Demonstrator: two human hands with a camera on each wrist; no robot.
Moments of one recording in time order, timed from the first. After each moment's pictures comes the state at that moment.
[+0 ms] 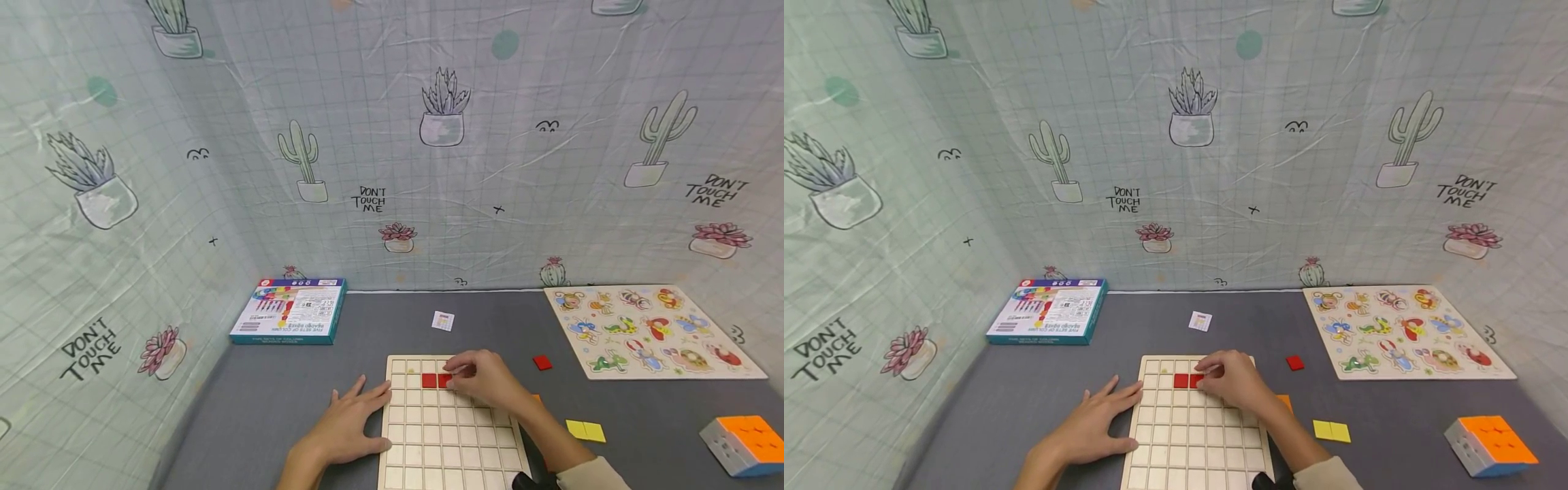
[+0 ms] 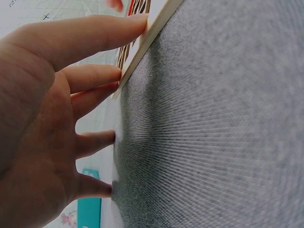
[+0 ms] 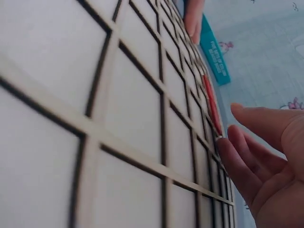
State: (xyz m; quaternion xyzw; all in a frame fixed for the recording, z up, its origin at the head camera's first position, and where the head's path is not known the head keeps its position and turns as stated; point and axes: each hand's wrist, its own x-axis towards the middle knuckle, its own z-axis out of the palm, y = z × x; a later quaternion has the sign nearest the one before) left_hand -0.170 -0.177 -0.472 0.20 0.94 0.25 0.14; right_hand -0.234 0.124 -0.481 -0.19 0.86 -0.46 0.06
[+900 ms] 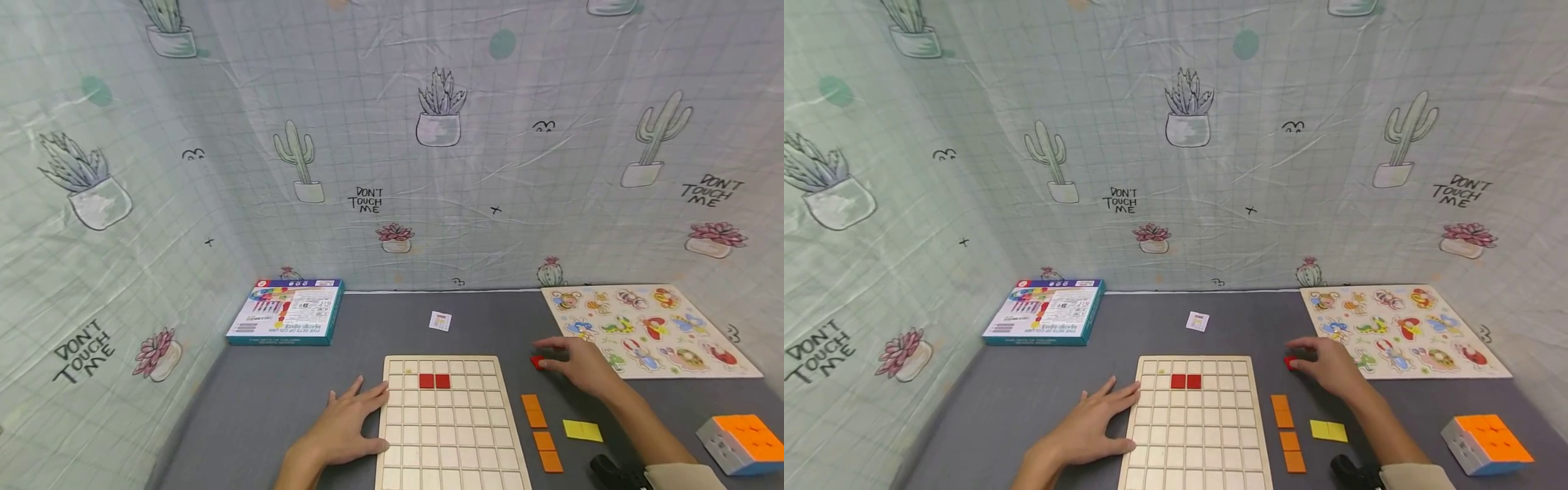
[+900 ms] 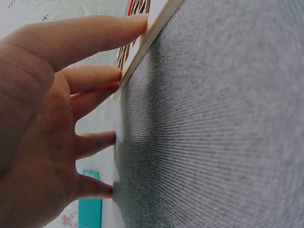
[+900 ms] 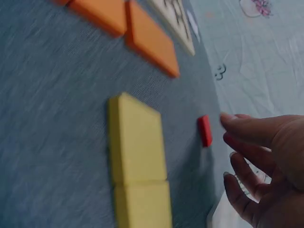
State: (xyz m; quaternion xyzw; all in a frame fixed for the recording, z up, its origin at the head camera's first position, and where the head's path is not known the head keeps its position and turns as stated) left_hand -0.171 -0.176 -0.470 0.20 0.94 0.25 0.15; right_hand -0.247 0.266 -0.470 -0.12 0.95 -0.27 0.00
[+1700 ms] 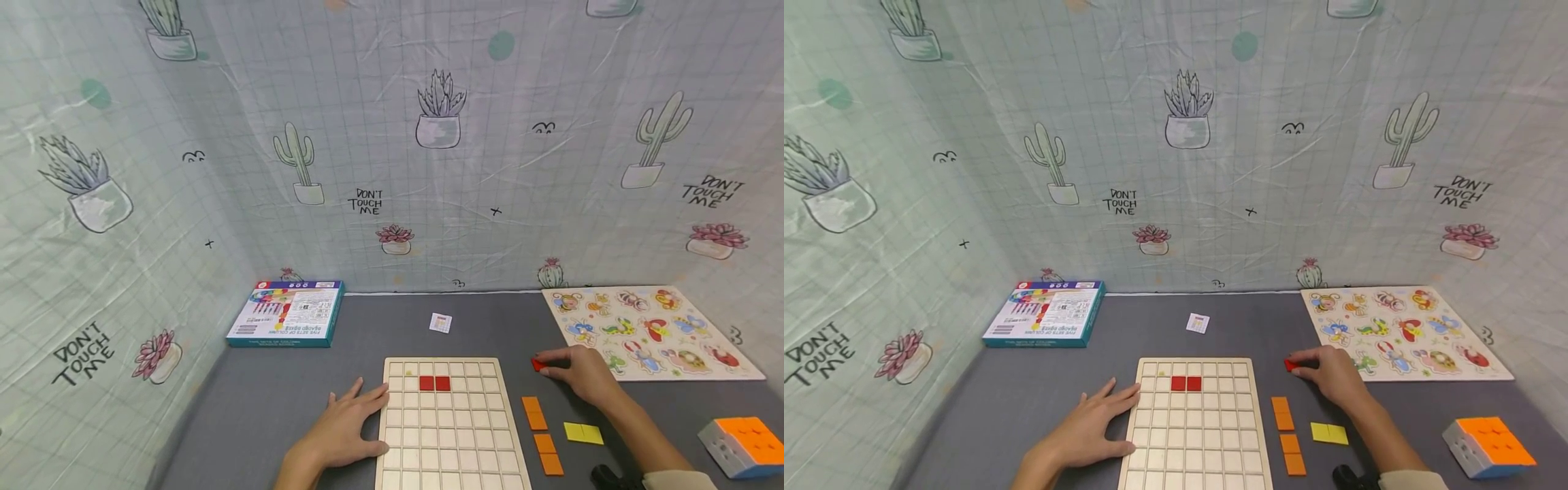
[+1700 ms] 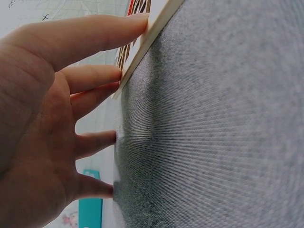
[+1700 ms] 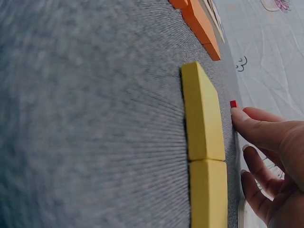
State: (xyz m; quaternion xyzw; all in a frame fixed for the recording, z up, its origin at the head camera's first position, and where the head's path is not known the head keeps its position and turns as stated) left_hand -0.173 -0.176 -0.472 0.20 0.94 0.25 0.15; right_hand -0.247 0.272 -0.488 -0.11 0.96 -0.26 -0.03
